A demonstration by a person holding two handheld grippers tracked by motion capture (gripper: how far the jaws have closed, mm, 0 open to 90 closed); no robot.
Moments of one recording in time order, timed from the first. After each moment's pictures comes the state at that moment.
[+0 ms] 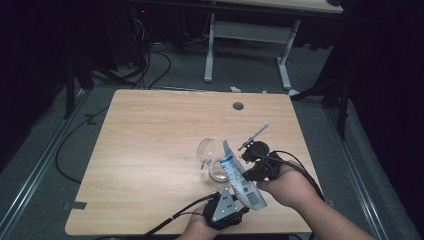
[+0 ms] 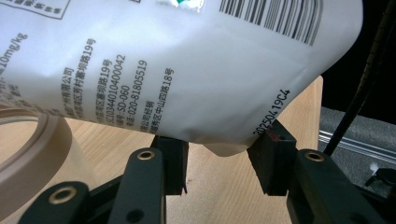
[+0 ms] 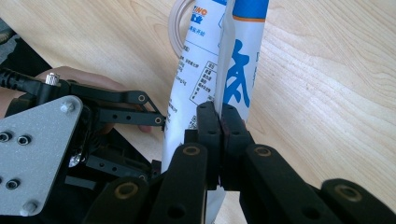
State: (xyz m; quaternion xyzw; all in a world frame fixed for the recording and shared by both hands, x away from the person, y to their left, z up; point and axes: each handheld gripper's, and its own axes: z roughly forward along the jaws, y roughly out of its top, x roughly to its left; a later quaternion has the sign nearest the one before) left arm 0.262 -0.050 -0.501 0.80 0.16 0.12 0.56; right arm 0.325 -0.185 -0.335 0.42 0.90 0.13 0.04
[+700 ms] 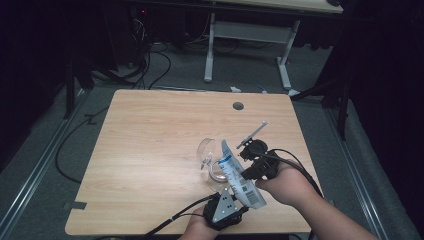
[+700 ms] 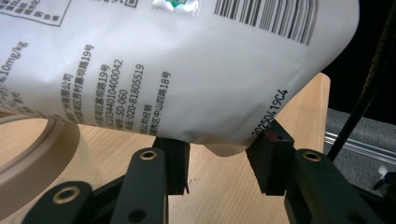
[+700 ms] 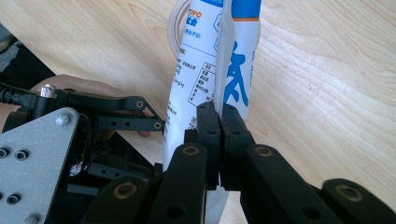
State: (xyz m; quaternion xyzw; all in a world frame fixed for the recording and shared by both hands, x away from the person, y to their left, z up) left arm 0.260 -0.050 -0.500 0.80 0.17 0.13 0.56; right arm 0.330 -0.182 -0.335 0.43 0.89 0.13 0.03
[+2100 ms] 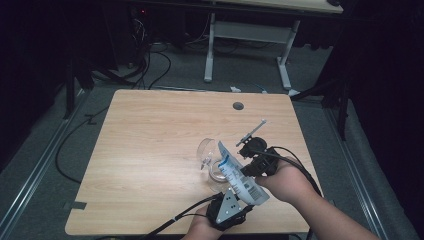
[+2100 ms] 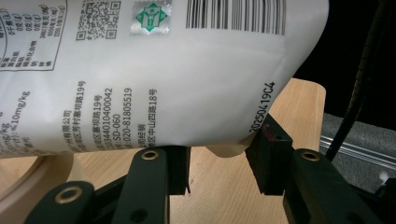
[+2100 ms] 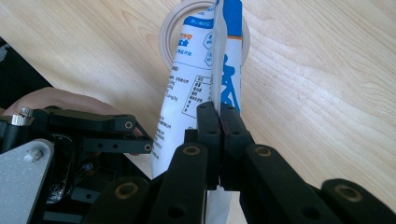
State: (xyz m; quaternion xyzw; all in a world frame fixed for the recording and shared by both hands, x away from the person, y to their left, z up) left arm 0.257 -0.058 -0.490 0.79 0.17 0.14 0.57; right arm 0.336 -0.182 -0.334 0.42 0.90 0.13 0.05
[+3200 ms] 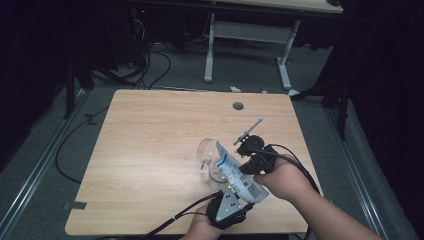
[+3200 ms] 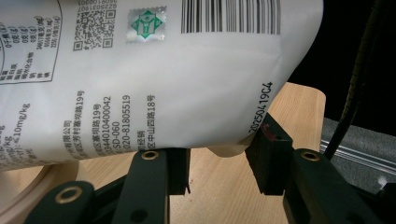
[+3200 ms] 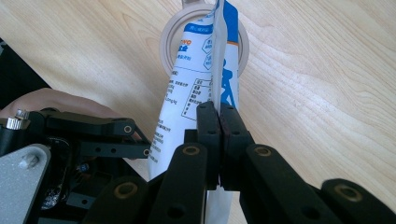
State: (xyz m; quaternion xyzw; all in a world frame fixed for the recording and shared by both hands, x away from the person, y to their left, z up) left arm 0.259 -0.057 -0.486 0.79 0.17 0.13 0.57; right arm 0.340 -0.177 -0.332 0.41 0.90 0.12 0.06
